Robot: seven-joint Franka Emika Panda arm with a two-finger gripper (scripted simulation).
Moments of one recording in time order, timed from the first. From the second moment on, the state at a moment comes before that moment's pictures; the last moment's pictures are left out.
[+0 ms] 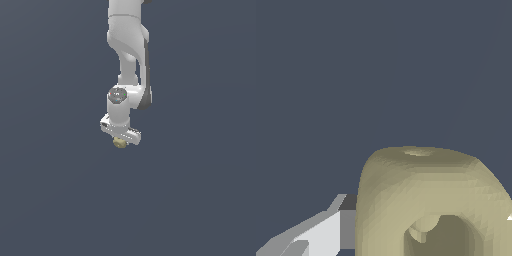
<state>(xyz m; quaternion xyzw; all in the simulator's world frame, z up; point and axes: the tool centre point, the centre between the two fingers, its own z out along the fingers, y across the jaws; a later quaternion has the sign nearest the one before) -0.069 -0.037 0.040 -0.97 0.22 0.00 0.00</state>
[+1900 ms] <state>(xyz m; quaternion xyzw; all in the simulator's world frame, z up) 0.044 0.074 0.151 -0.97 0.22 0.00 0.00</state>
